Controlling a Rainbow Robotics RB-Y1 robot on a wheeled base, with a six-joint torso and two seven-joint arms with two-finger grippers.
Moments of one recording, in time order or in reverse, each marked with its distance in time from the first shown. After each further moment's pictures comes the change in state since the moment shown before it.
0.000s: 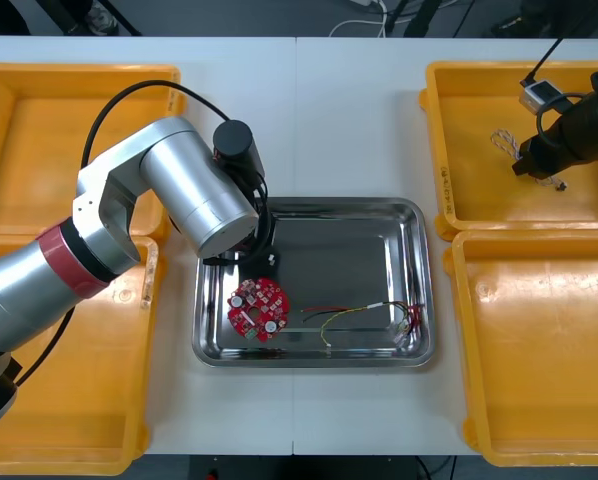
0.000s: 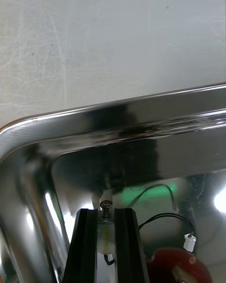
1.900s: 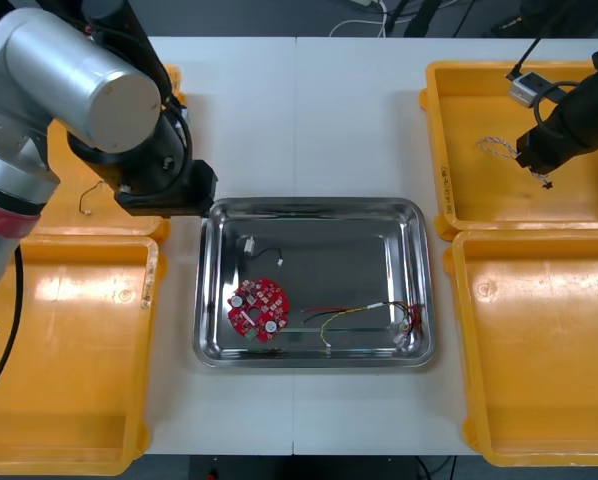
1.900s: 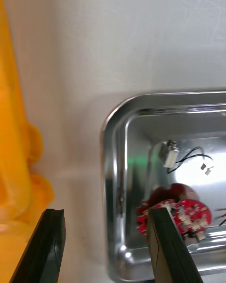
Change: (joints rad) right arm 0.037 -0.001 -0.039 -0.223 0.006 0.263 0.033; left arm 0.000 0.046 0.394 -0.047 0.230 0.336 -0.154
